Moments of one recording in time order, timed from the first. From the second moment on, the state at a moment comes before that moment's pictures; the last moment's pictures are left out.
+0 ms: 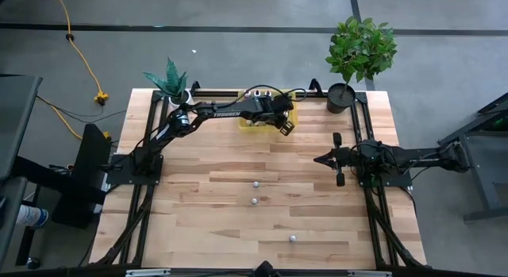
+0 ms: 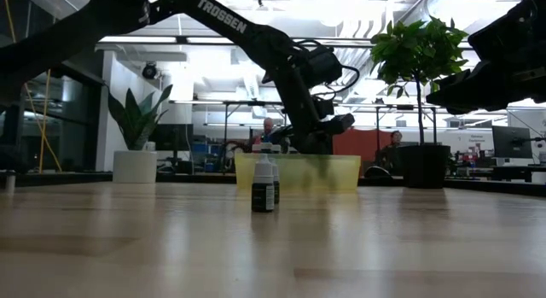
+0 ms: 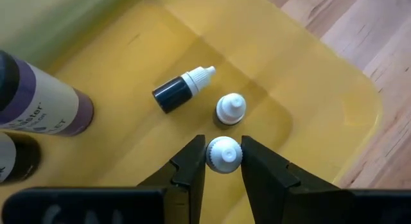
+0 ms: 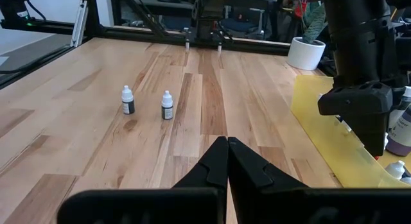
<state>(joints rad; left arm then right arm) 0.32 2.35 2.02 -0.60 -0.22 -0.39 -0.03 0.23 0.01 0.03 0.00 -0.09</state>
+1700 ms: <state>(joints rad) 0.09 1.95 1.74 -0.81 0.10 0.14 -0.03 0.23 0.01 0.03 0.00 -0.09</state>
